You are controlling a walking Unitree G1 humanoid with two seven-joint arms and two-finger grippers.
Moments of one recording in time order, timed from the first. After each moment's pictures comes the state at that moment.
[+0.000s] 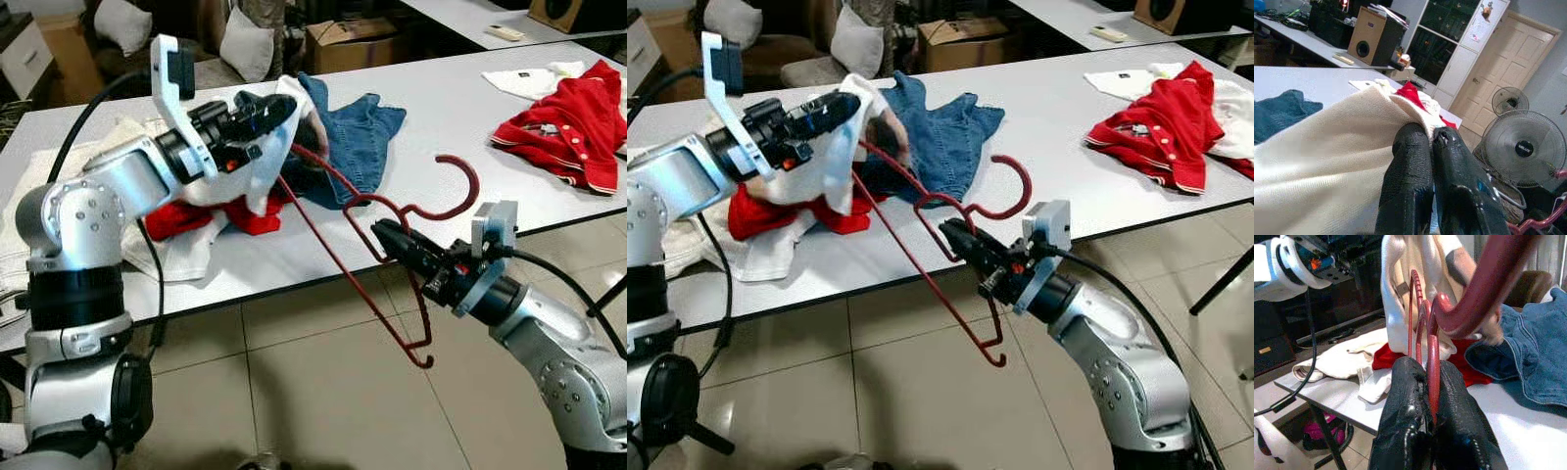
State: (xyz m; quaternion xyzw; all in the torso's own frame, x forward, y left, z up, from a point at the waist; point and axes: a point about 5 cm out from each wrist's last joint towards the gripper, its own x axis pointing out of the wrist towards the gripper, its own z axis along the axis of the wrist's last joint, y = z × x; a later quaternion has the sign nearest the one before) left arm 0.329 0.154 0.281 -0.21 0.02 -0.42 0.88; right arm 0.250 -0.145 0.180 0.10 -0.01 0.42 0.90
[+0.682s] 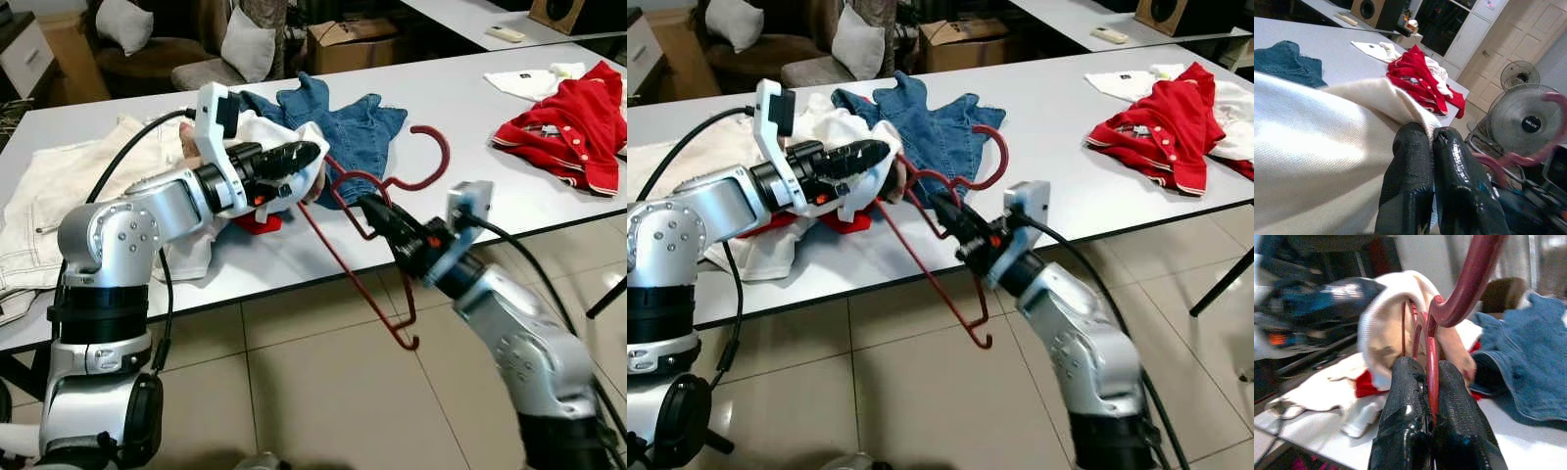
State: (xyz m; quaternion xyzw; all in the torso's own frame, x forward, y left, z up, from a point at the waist) left arm 0.327 0.130 0.248 -0.19 0.10 -0.42 0.88; right arm 0.280 -0.124 0.174 0.16 -0.01 0.36 0.92
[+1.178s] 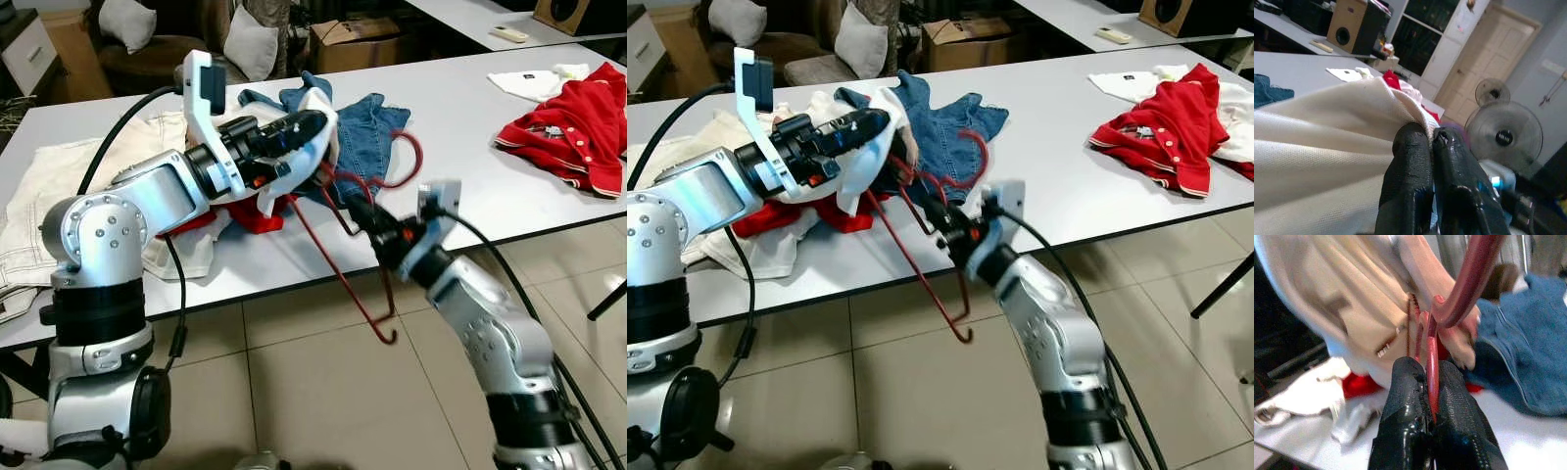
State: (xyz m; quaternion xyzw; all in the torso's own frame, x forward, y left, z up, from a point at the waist) left arm 0.313 0.124 0.275 -0.21 0.05 -0.46 0.86; right arm 0.299 -0.103 0.168 0.18 0.00 0.35 0.92
